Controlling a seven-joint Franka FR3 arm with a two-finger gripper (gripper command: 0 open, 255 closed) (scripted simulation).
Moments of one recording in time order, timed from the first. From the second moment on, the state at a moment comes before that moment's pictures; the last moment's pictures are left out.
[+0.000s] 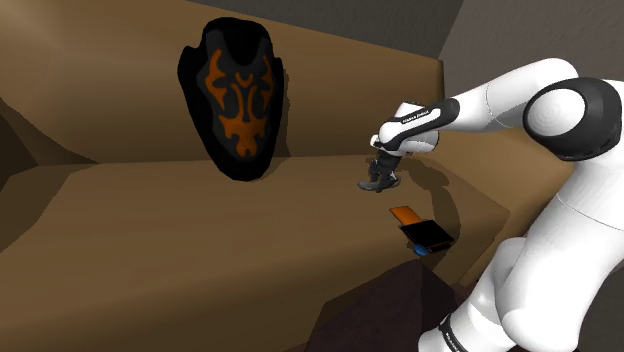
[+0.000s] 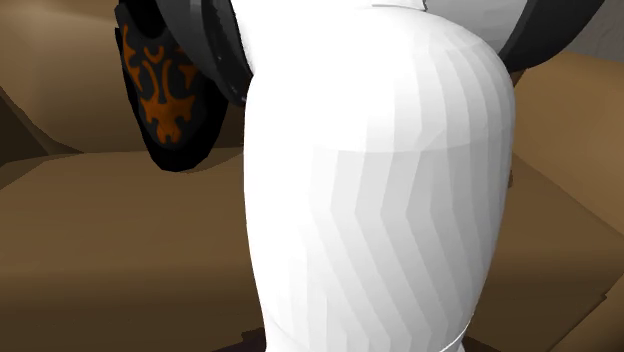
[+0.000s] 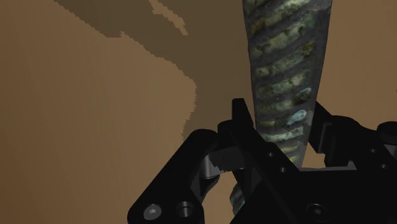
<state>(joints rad) 0.32 0.08 -0.72 -2.26 0.07 2.35 -1.79</state>
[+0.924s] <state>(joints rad) 0.33 -0.05 -0.72 -2.18 -0.04 2.17 -1.71</state>
